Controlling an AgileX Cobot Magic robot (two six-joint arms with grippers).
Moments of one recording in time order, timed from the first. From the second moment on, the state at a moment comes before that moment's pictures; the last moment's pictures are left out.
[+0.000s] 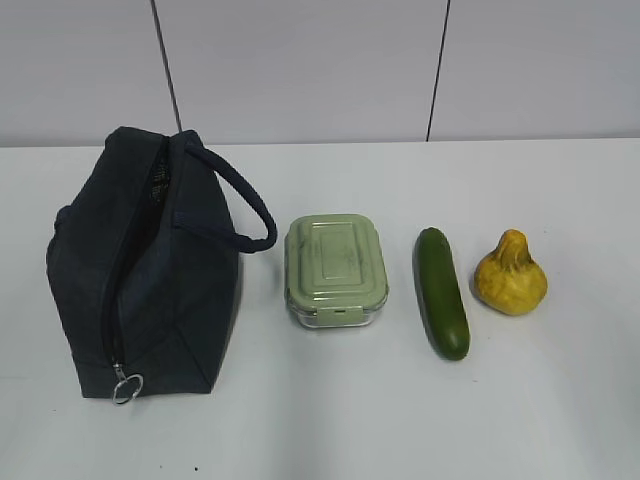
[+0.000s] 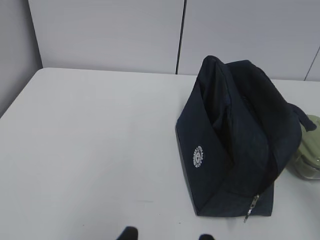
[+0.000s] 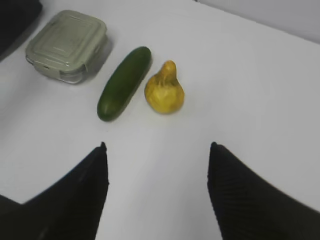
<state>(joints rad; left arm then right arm) 0.01 -0.02 -0.52 -0.07 1.11 0.05 0.10 0.41 -0.65 0.13 0.91 -0.36</state>
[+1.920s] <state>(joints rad) 0.01 -0.02 -0.52 -0.07 1.11 0.05 0.09 2.02 -1.60 0.13 1.22 -0.10</state>
